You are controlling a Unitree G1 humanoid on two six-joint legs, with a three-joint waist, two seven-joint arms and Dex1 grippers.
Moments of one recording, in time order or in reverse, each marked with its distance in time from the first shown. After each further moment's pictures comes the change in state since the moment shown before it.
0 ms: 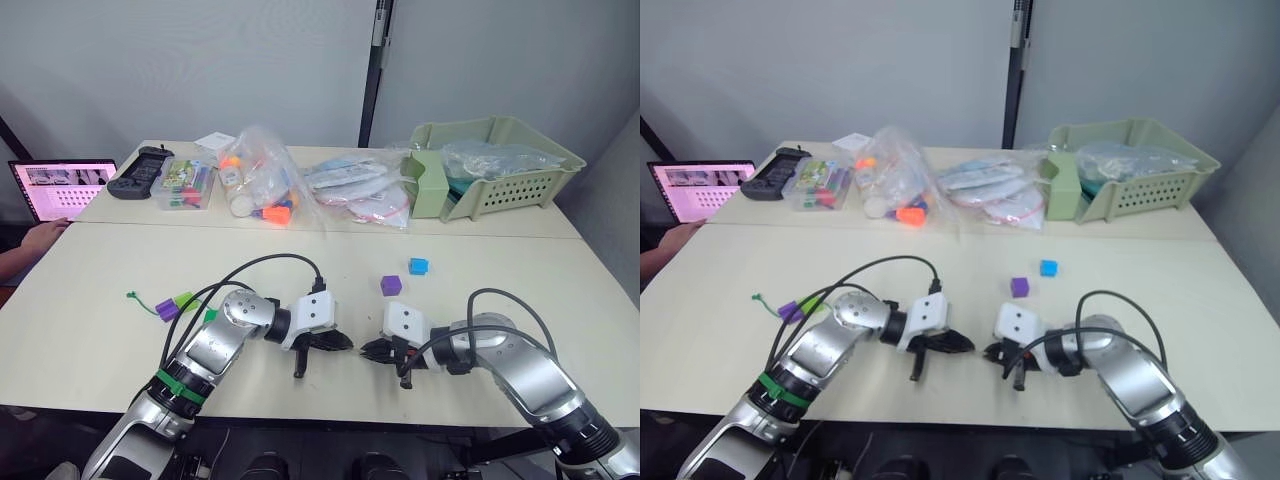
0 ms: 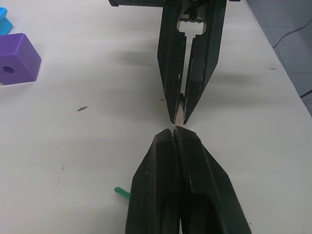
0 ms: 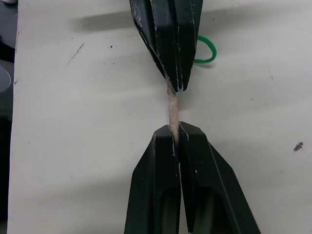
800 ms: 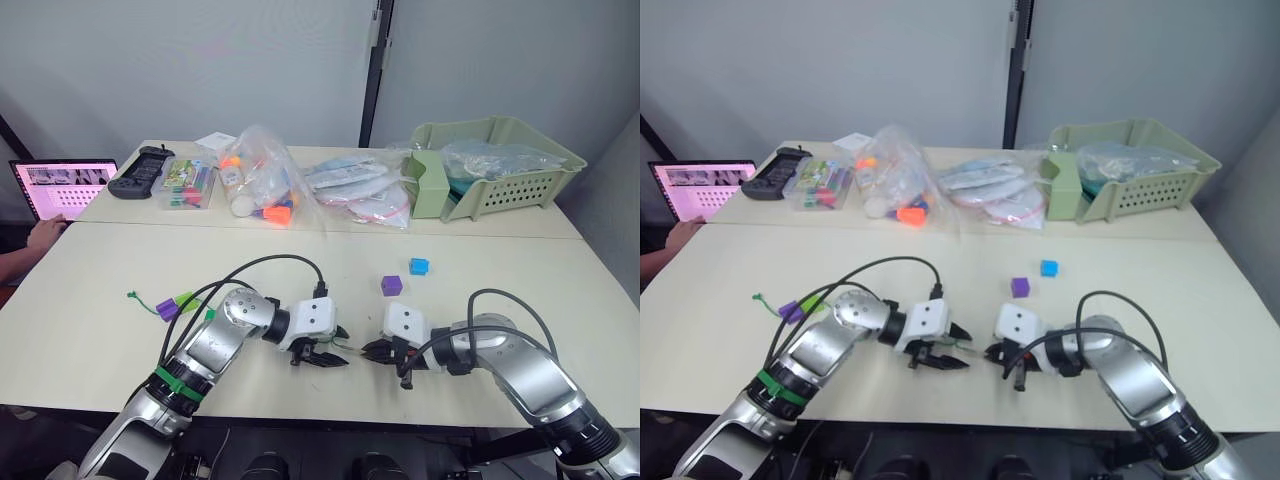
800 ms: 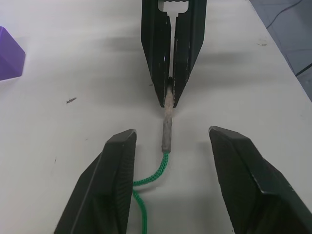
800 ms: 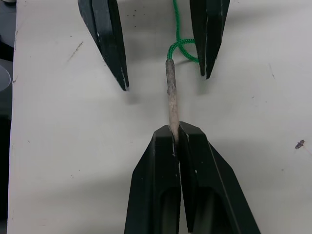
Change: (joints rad) left arm -0.015 0.009 -0.030 0.029 0.047 -0.063 -0.032; right arm 0.003 -0.003 0.000 -0.005 -0.001 0.012 0.001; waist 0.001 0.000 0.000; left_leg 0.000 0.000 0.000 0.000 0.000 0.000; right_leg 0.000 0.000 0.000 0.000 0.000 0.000
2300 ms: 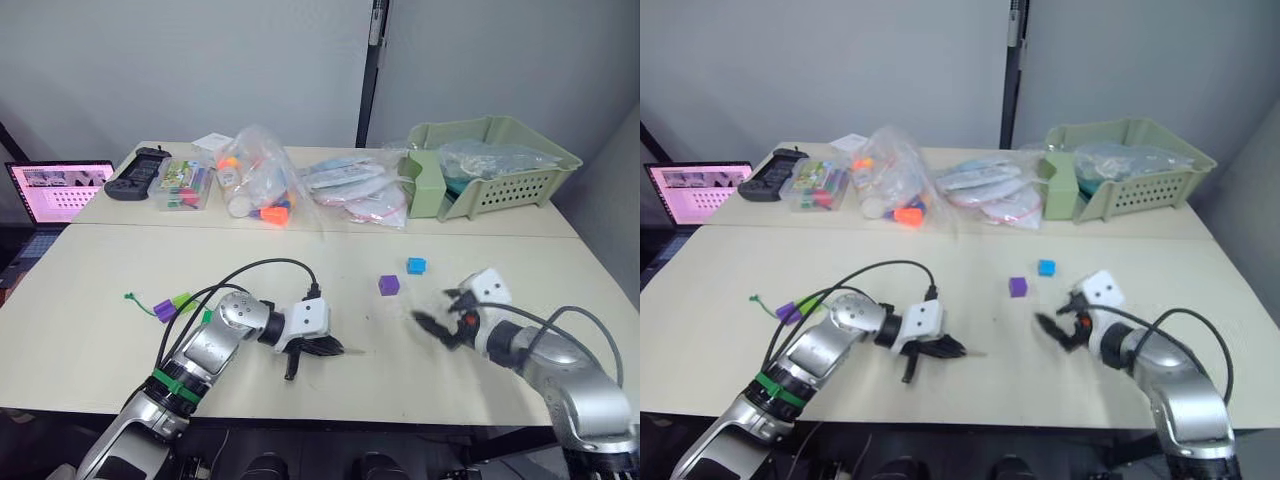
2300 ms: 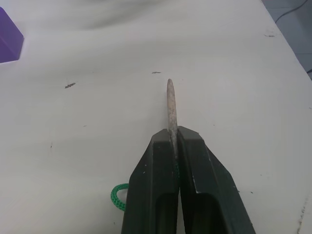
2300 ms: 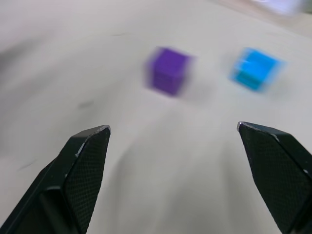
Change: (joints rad) left arm 0.017 0.018 0.018 0.035 -0.012 -0.018 0.001; right arm 0.171 0.282 -0.504 0.011 0.033 0.116 -0.601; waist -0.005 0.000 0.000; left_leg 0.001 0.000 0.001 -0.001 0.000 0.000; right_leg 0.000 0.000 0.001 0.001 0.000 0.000
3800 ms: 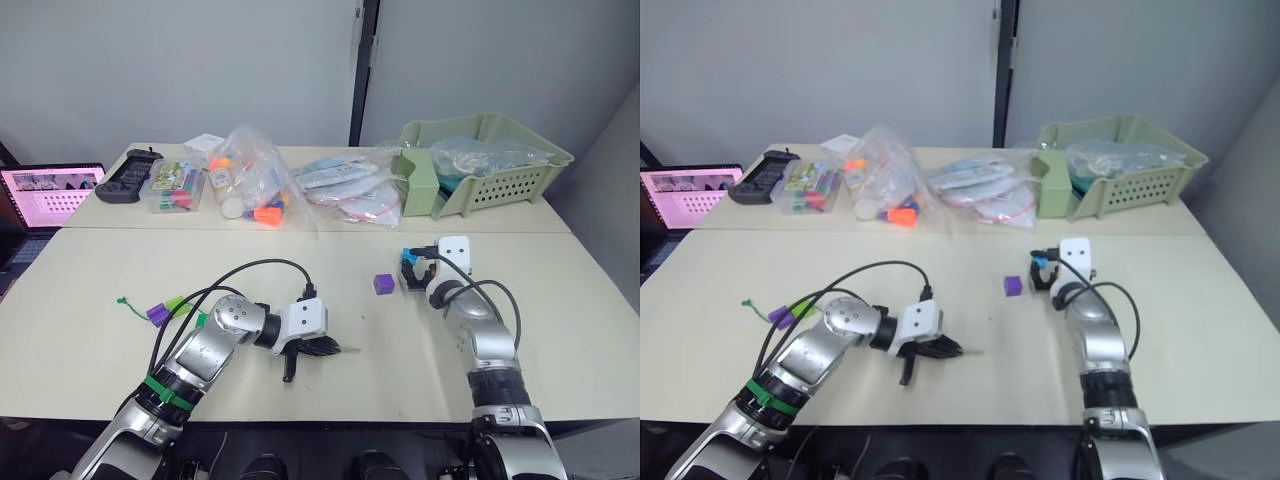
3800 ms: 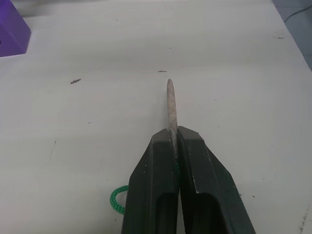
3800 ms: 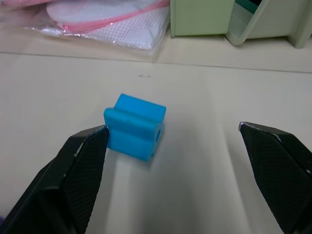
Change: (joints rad) left arm 0.040 0.023 0.015 -0.087 -0.001 0.079 0.045; right arm -0.364 0.214 0.049 0.578 -0.112 -0.336 -0.270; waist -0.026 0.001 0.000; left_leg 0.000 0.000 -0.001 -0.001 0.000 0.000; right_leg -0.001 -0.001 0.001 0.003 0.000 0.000
